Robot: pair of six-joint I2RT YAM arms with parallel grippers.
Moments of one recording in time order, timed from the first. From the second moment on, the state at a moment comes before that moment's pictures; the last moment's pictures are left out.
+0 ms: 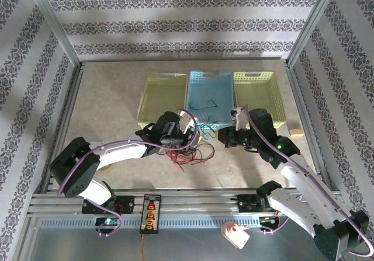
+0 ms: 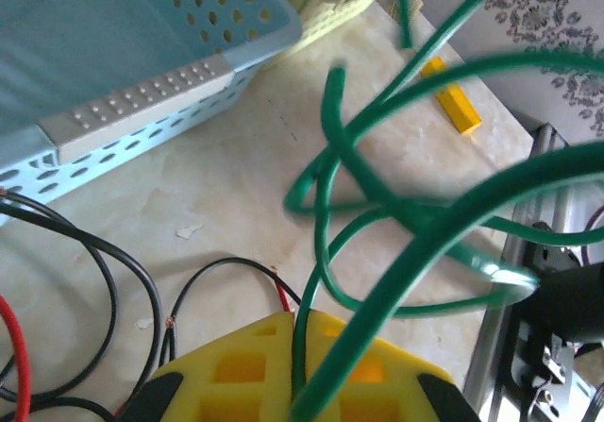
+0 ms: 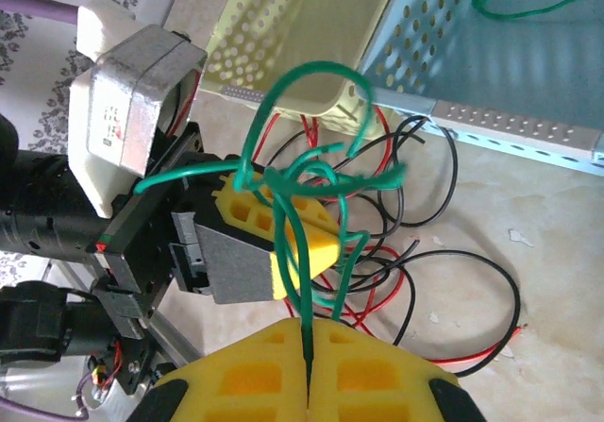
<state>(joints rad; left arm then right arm) -0.79 1.51 0.80 0.16 0.35 -0.39 0.45 0.82 0.74 -0.56 -0.45 0.49</state>
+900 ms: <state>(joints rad) -0.55 1.03 0.53 0.01 0.15 -0.48 0.19 0.88 0.71 -0.49 -0.32 0.53</state>
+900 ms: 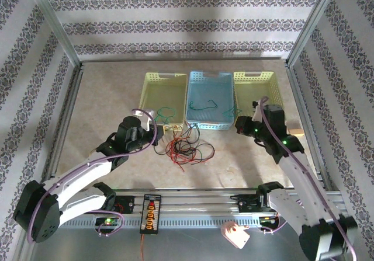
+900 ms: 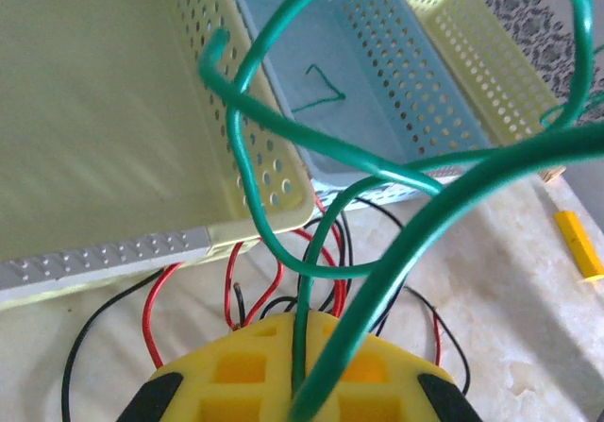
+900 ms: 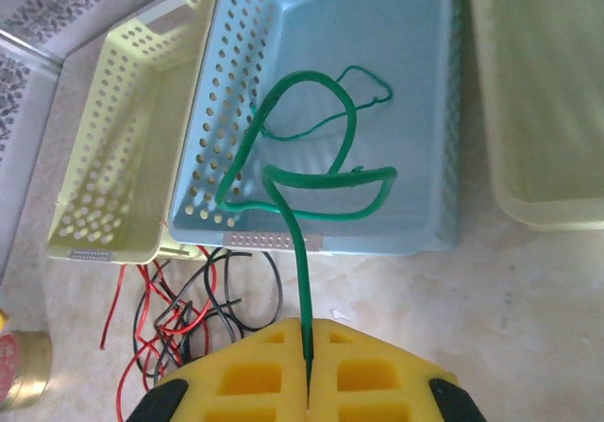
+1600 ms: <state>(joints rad) -0.55 1.25 0.66 0.02 0.21 -0.51 0.21 1.19 0.79 -0.23 -0.35 0.60</state>
